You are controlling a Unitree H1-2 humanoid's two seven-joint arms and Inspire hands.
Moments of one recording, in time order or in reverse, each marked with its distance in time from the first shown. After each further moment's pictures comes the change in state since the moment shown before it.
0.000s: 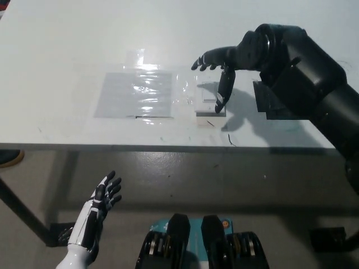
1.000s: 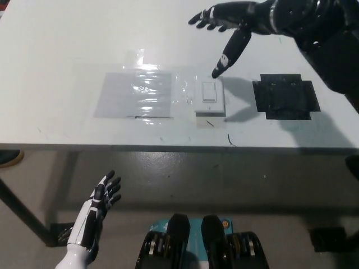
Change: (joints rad) left_arm -0.001 0.000 0.001 0.000 -0.005 -0.004 0.001; right_arm -0.033 -0.097 -0.115 -0.162 0.229 0.067 -0.008
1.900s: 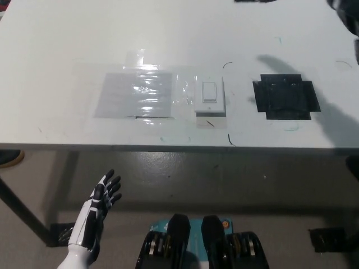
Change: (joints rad) left_arm 0.004 -0.015 0.004 0.000 -0.004 -0.011 0.012; right_arm 0.131 -0.079 -0.303 -0.298 0.132 -0.032 -0.347
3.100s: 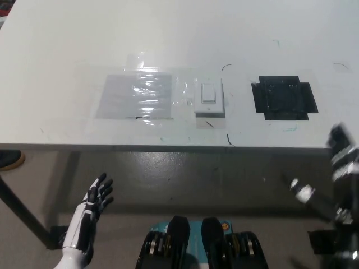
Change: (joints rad) left_arm 0.015 0.003 0.005 0.007 0.011 -0.012 0.023; right_arm 1.123 0.413 -0.398 -0.555 0.023 -0.606 -0.434
